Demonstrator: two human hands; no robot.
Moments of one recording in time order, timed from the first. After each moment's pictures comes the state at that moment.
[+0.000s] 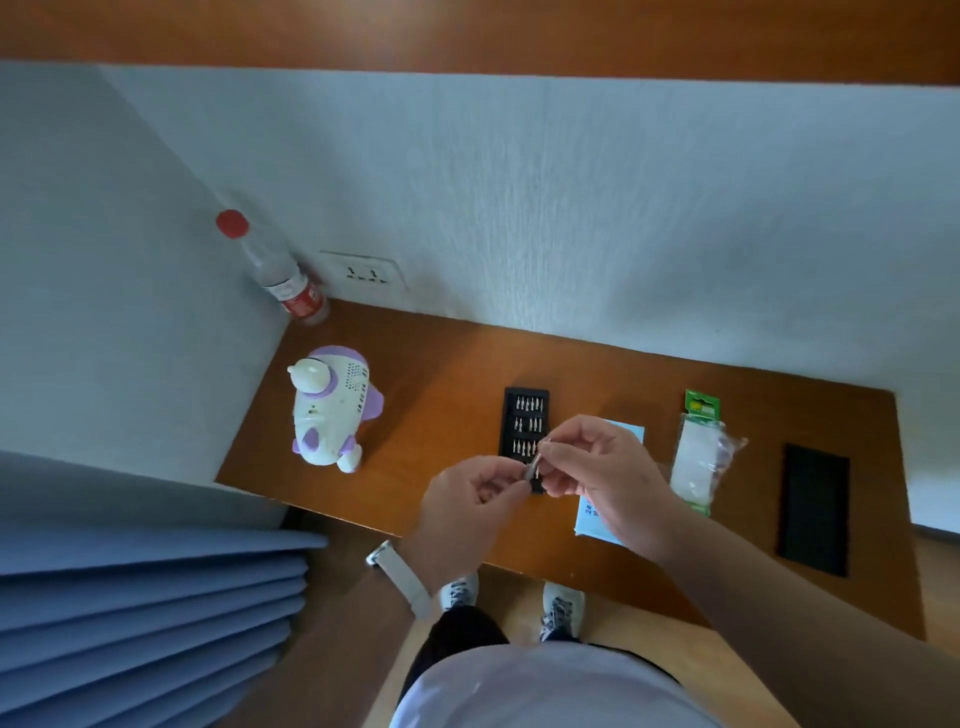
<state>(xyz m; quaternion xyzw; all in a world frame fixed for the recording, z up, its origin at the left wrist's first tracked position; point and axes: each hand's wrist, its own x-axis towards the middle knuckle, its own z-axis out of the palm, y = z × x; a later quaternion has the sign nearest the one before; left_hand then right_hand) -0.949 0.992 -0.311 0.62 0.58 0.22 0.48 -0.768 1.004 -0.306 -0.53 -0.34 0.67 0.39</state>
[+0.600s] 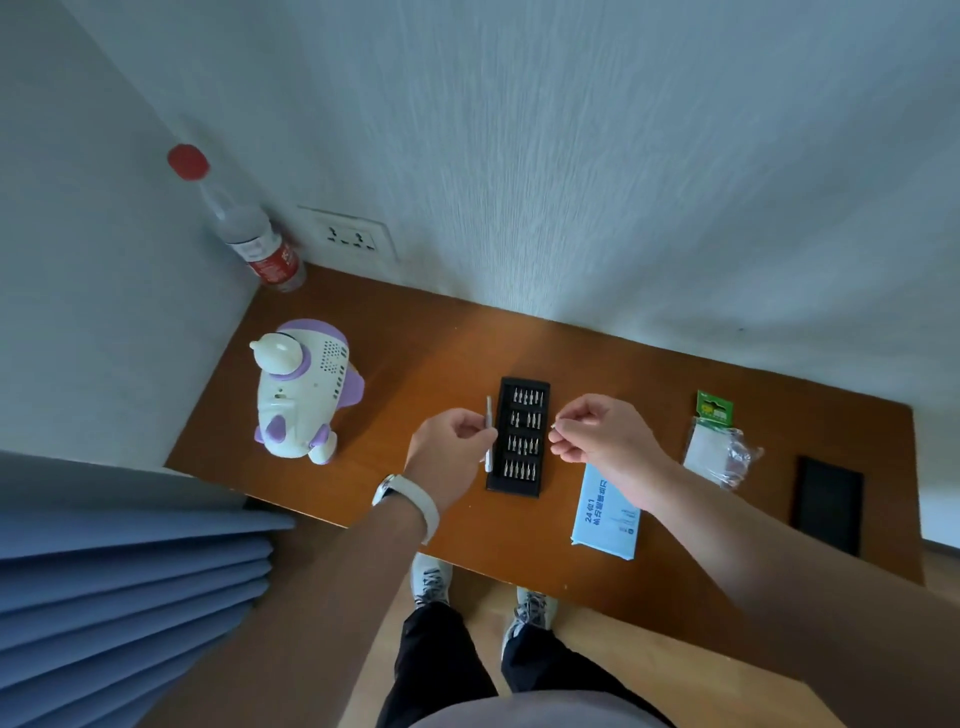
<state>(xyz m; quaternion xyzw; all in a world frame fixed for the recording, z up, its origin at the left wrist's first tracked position) -0.959 1.059 -0.407 0.52 0.69 0.21 0.47 -0.750 1.063 -0.390 -0.66 -0.37 0.59 0.27</state>
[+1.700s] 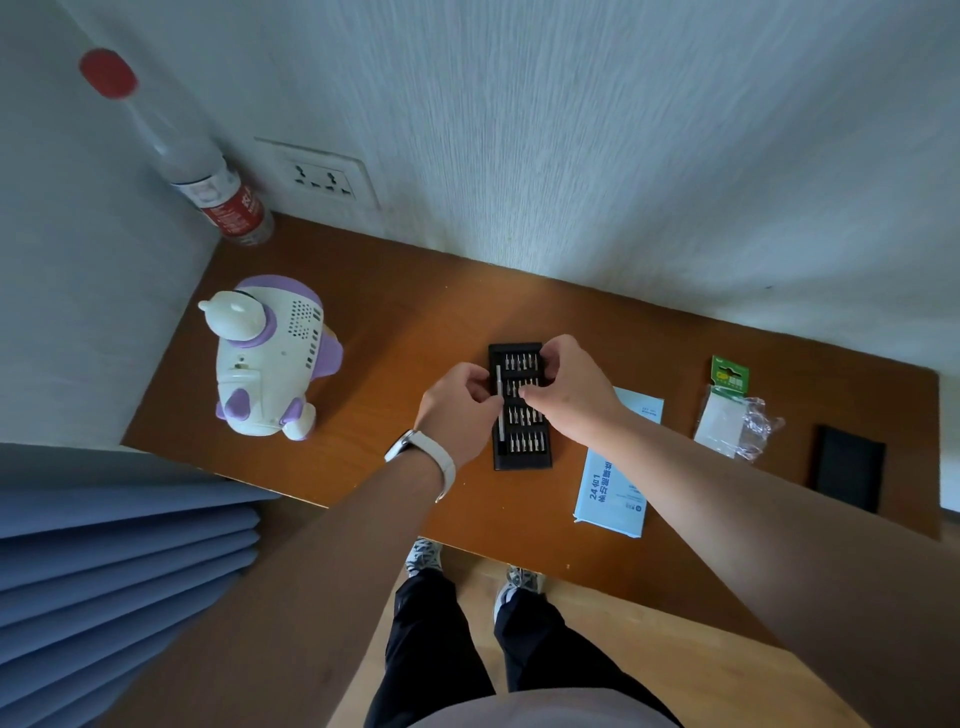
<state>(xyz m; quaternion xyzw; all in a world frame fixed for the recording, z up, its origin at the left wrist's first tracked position) -0.943 1.082 -0.453 0.54 0.71 0.17 0.43 -0.782 1.094 -0.439 -0.72 -0.53 0.42 0.15</state>
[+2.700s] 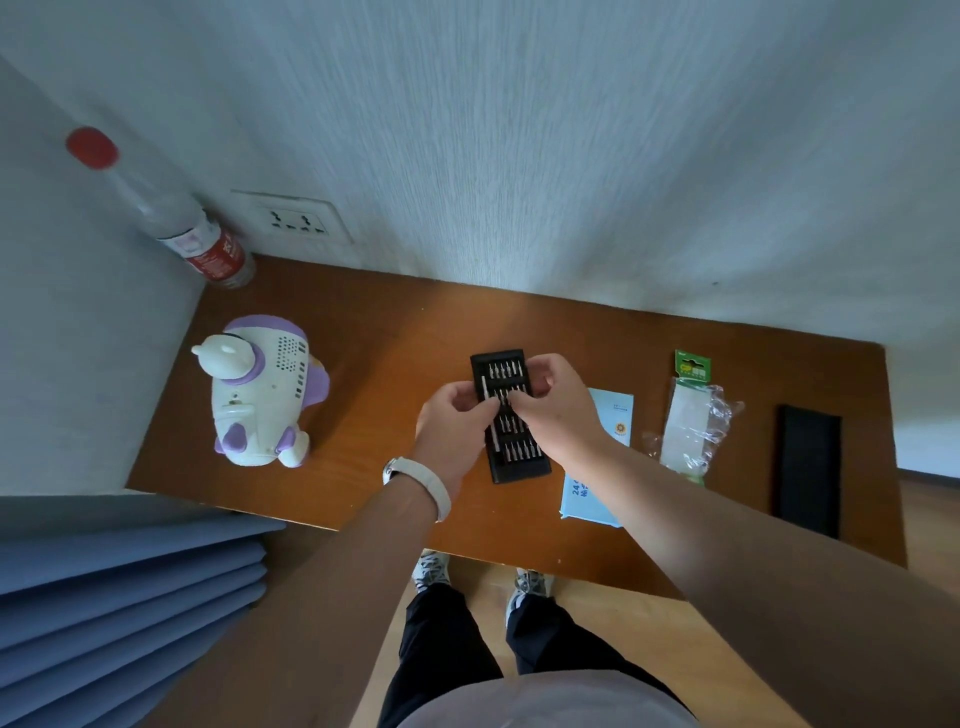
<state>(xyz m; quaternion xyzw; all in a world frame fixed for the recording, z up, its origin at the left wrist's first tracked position) -0.927 1.069 -0.418 0.37 0.67 0.27 0.58 -0.788 1.066 -0.416 -0.71 -0.40 0.48 0.32</state>
